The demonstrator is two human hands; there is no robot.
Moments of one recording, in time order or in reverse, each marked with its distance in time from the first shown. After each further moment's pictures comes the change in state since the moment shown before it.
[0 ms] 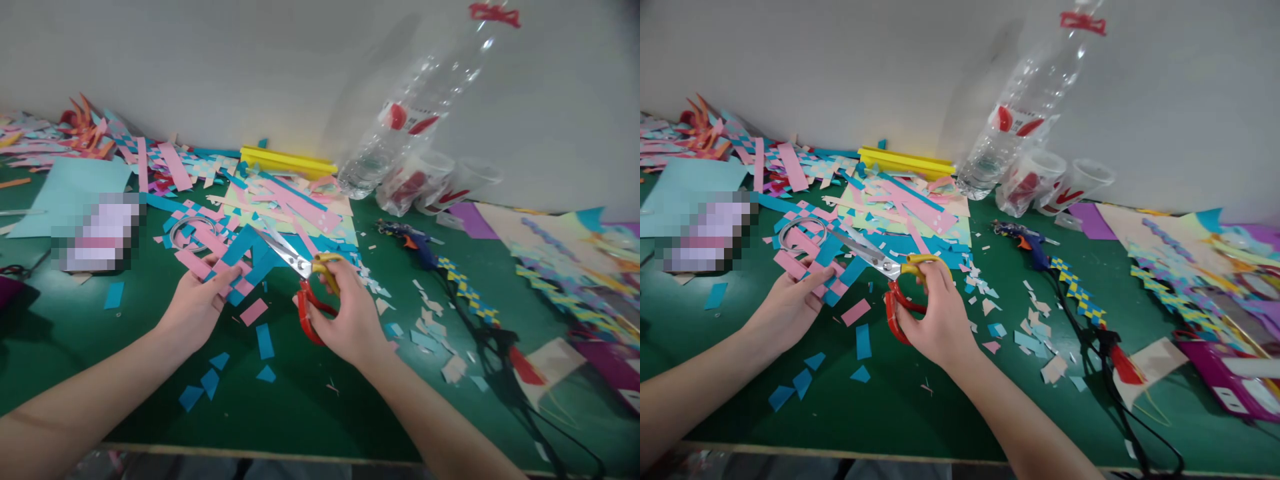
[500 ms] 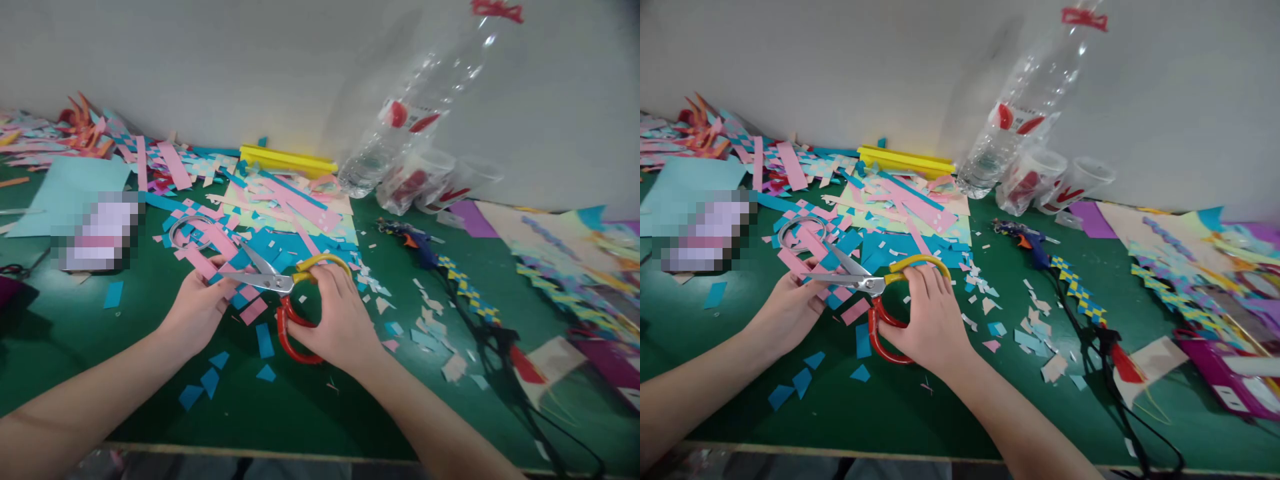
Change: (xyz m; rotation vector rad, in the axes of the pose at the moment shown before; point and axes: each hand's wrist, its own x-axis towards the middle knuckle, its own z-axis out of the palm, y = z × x) left_hand 0.000 -0.006 -0.005 0.011 -0.043 -0.010; right_hand -0.004 -0.005 0.005 -0.300 -0.074 -0.160
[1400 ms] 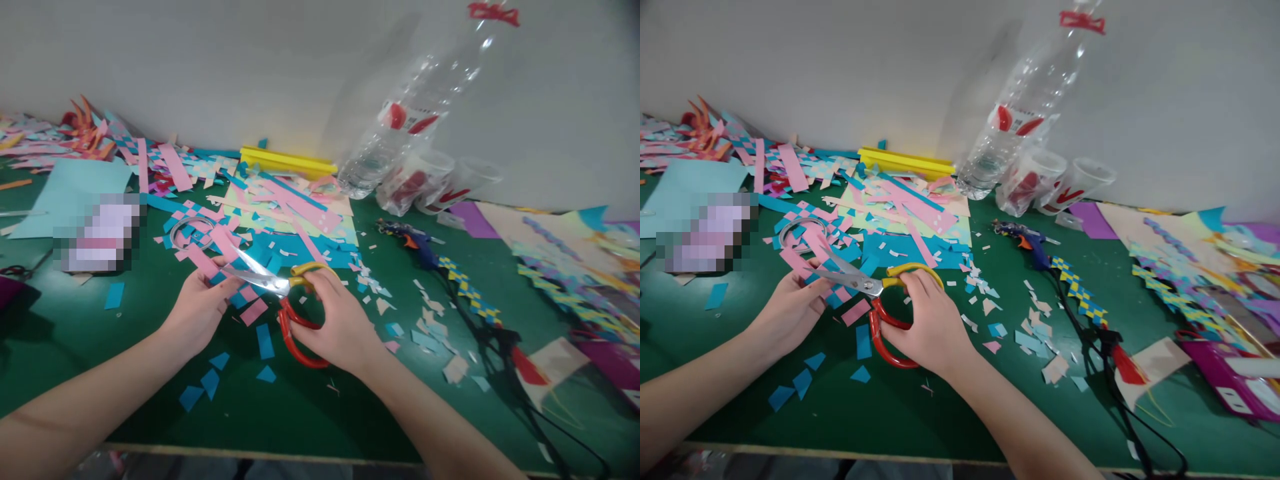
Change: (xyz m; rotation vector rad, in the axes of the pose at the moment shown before) left_hand 0.001 -0.002 -0.003 0.096 -0.046 0.039; right_hand 0.001 0.001 -0.005 0.191 -0.113 0.066
